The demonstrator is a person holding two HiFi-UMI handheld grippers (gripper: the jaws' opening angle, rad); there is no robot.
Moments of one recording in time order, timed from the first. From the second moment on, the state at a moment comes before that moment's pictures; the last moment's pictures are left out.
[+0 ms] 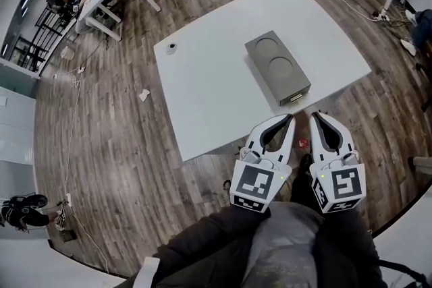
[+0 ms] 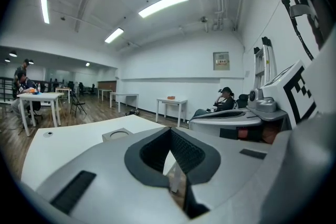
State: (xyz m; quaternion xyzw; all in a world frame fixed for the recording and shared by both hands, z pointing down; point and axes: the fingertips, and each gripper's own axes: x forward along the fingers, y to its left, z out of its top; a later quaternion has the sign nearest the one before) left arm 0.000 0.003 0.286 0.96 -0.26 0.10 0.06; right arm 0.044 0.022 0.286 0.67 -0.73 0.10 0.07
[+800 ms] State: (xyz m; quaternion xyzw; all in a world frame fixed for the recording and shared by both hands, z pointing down) left arm 0.034 -0.063 0.288 0.91 -0.40 0.11 0.07; right arm 0.078 -0.057 0.294 0.55 -0.83 0.09 0.07
